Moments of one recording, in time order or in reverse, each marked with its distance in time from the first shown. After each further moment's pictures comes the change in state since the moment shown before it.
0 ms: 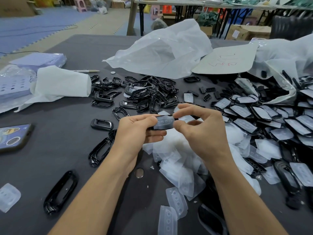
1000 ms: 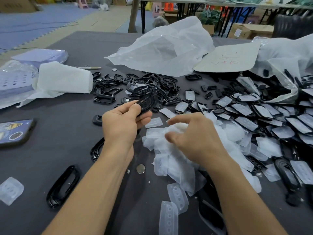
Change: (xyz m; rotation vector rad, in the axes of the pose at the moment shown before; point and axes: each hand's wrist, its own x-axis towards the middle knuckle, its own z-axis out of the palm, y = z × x) left_hand 0.010 0.002 -0.006 -0.191 0.366 0.129; right_hand -0.005 -0.005 0.004 -0.531 -0.263 0.059
